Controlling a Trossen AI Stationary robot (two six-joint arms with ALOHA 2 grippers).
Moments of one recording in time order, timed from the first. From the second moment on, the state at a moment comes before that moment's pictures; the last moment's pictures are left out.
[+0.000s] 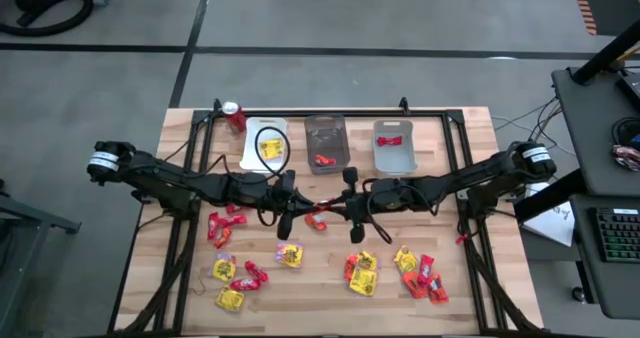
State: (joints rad) left arm -0.14 1.34 0.69 0.42 -0.05 -0.35; right arm 0.16 1.53 0.93 0.32 0.15 -0.40
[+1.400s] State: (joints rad) left arm 0.12 1.01 0.69 -0.15 -0.04 -0.15; right arm -0.42 1.77 1.06 0.38 0.09 0.14
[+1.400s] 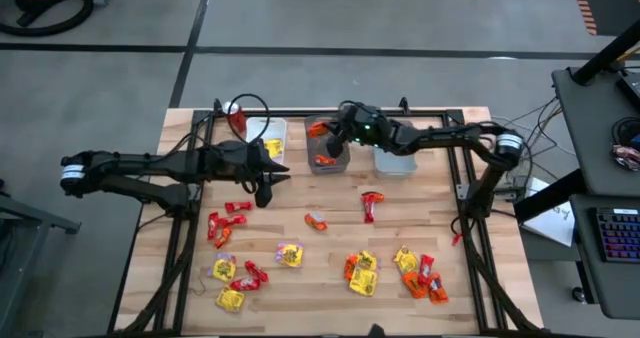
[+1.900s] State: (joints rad) left arm 0.11 1.00 0.69 -0.51 -0.04 -0.31; right arm -0.42 1.93 1.32 0.01 0.23 0.12
